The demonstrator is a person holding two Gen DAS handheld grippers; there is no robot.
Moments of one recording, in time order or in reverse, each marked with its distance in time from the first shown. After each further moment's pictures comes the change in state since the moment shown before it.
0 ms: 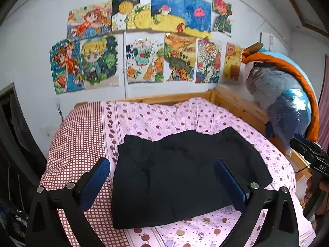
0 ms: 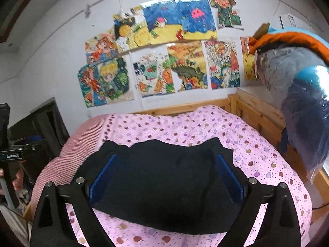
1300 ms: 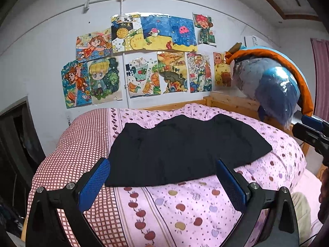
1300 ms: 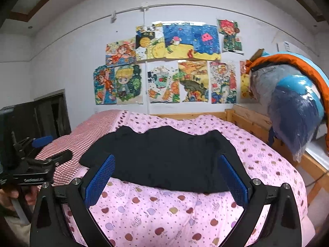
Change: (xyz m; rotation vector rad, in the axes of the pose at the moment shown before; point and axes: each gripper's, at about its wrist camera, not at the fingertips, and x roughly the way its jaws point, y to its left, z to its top) left arm -0.062 -0.050 -0.165 0.100 -0.211 0.070; right arm -0.108 0.063 -0.127 -0.102 -0.141 -0.088
